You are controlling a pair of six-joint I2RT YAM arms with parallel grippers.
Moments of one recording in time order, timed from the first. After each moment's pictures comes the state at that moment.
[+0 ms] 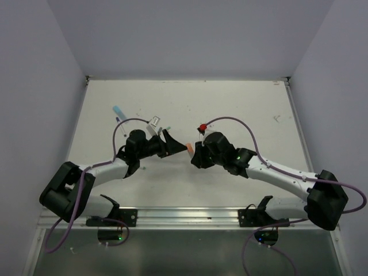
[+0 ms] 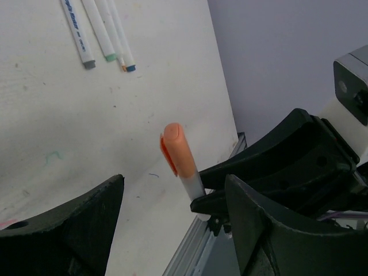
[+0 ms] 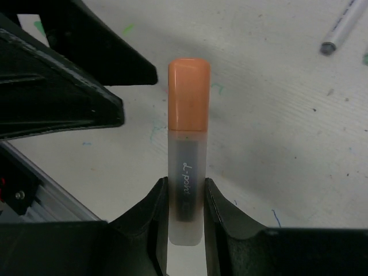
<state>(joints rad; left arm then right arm) -0.49 1.35 0.46 0.59 0.52 -0.95 0.84 1.24 0.78 -0.26 0.03 0.53</state>
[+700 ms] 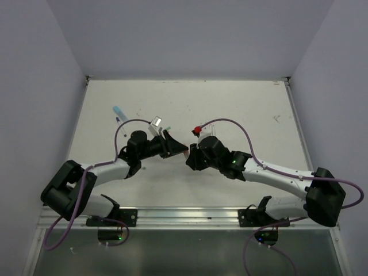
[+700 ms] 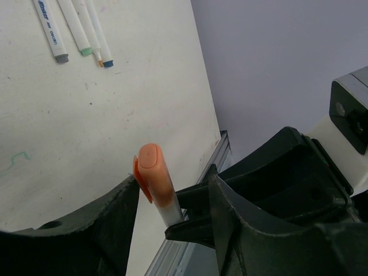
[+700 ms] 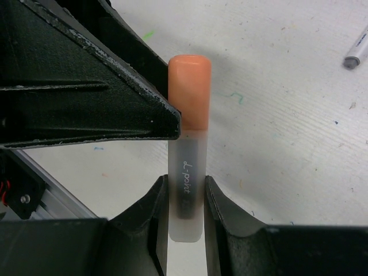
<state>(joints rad) -0.55 1.37 0.45 0.68 0.53 -1.05 0.96 1.26 0.78 -0.19 0.11 0.55</state>
